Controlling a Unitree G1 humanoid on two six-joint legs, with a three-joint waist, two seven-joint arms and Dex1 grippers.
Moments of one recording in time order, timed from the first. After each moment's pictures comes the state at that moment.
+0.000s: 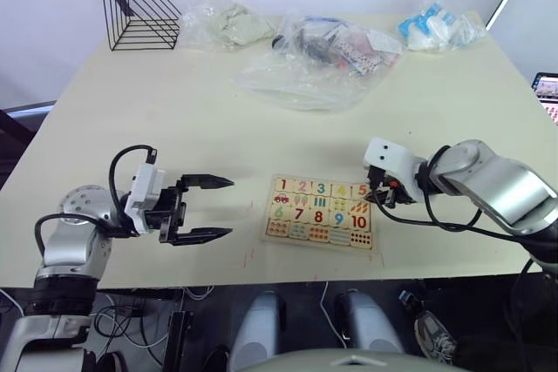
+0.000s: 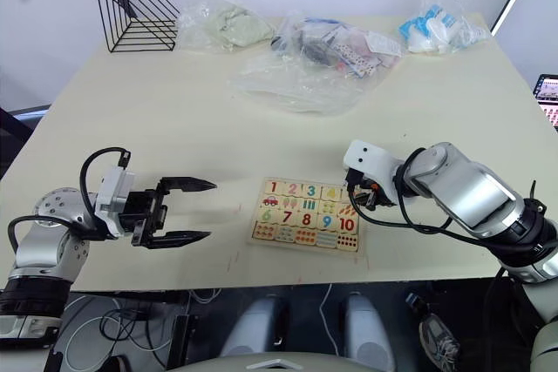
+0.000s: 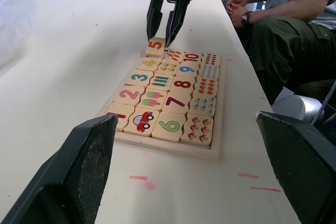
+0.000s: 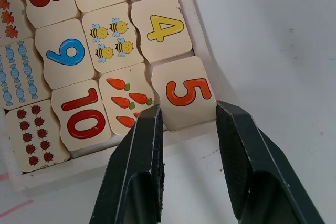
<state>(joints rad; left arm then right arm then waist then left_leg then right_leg) -0.19 0.82 0.10 0.17 -0.61 -0.07 -1.58 -0.73 -0.86 0.52 -0.41 0.33 1.21 0.83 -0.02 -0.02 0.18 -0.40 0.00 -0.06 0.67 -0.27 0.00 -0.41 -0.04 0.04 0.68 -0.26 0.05</state>
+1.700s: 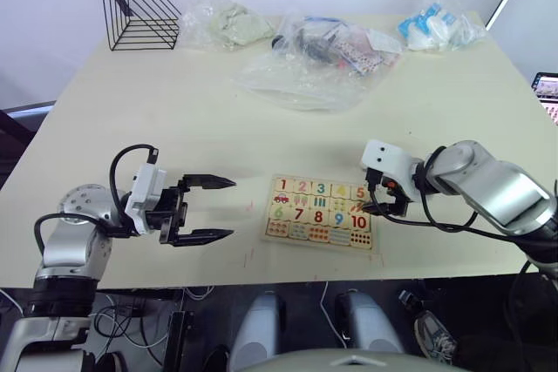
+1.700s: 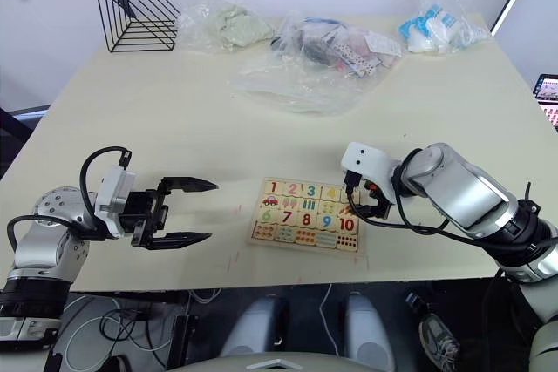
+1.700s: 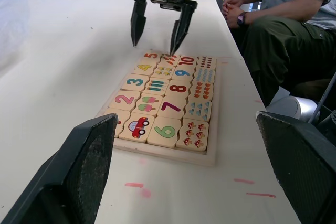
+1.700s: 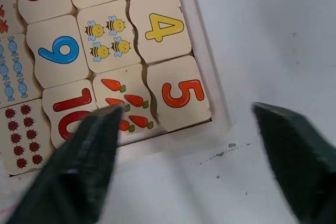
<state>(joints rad) -0.18 0.82 0.11 0.13 -0.61 -0.05 -1.58 -0.73 -0.85 0.54 -0.39 0.28 1.16 0.86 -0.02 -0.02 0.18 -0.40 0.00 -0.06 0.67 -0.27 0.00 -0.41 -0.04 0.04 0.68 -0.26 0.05</state>
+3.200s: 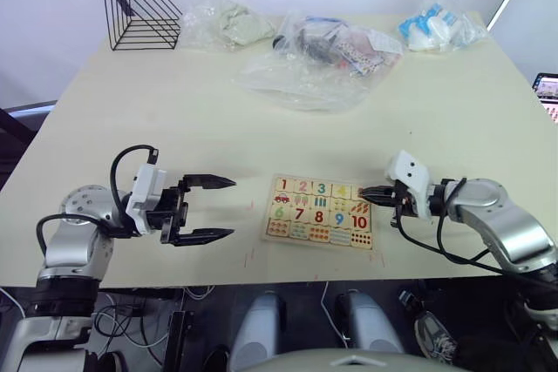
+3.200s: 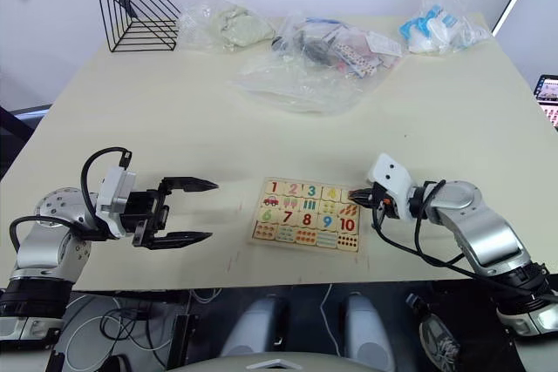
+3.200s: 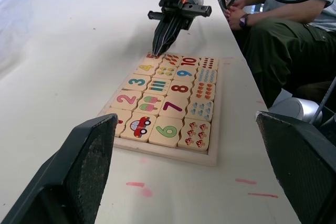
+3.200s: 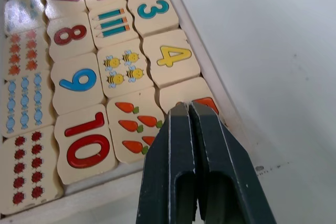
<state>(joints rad) -0.19 0.81 0.11 0.14 -0.61 -0.06 -1.59 -0.30 -0.72 0.21 -0.23 0.29 0.54 0.90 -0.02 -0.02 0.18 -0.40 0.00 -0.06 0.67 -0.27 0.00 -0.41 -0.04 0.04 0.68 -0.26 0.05</state>
